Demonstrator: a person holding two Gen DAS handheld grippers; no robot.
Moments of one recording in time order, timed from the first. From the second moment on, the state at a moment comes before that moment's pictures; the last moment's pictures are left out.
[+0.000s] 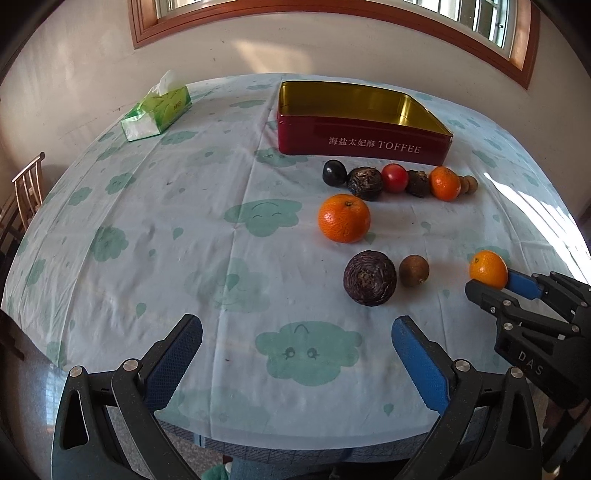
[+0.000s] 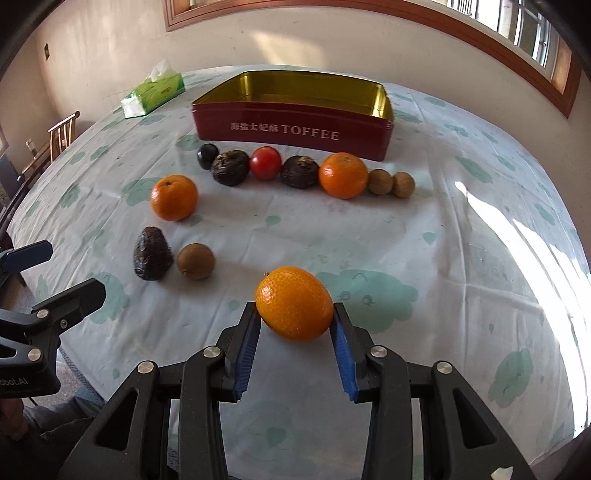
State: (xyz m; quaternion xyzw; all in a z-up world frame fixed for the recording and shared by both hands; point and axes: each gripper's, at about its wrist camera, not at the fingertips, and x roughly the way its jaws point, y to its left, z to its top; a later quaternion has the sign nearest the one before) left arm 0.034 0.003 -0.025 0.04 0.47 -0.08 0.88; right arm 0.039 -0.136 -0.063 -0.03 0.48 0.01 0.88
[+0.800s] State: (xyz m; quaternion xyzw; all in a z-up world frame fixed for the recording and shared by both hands) left arm 0.073 -0.035 -0.046 0.05 0.51 -0.14 0.85; right arm 0.058 -0.173 -0.067 0.01 0.48 0.00 0.88
